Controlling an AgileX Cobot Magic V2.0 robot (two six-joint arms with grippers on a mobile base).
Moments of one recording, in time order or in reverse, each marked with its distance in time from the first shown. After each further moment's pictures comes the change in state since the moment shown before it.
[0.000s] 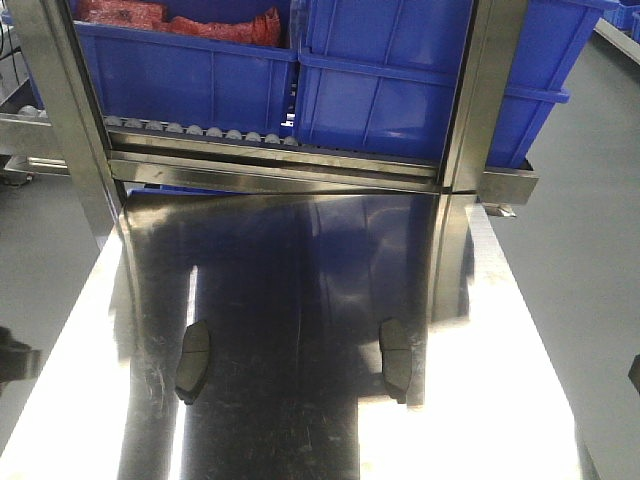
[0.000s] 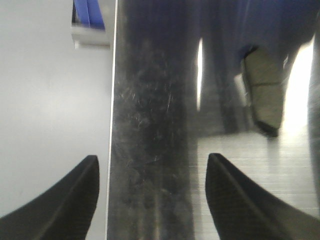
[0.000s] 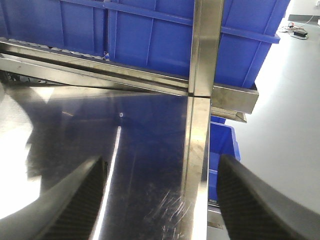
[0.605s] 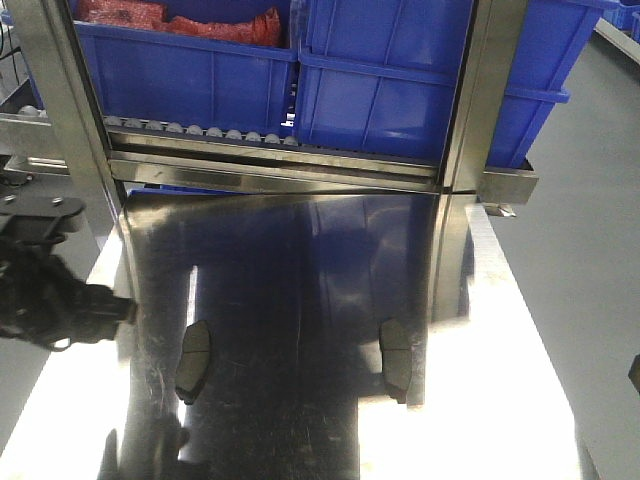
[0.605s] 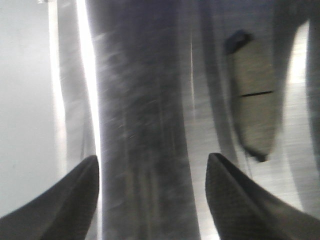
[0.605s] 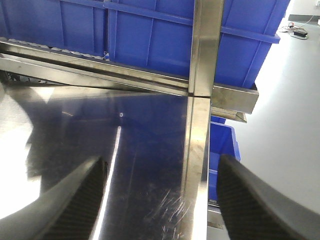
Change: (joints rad) left arm -0.092 0.446 -0.295 -0.081 0.058 0.073; right arm 0.000 0.000 0.000 0.000 0.000 0.000
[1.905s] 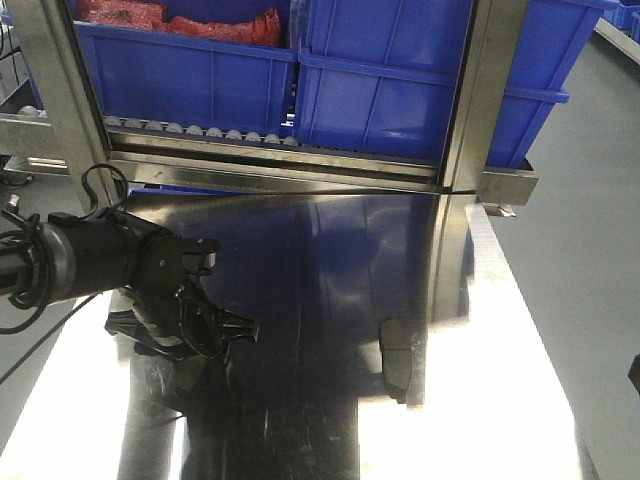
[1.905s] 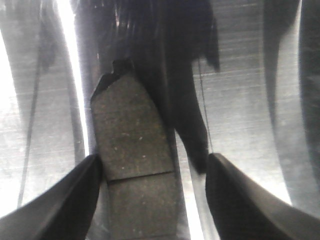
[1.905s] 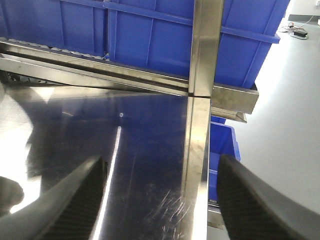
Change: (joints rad) left arm -0.208 0.436 -0.211 0.022 -0.057 -0.251; right arm 0.000 0.000 0.000 0.000 0.000 0.000
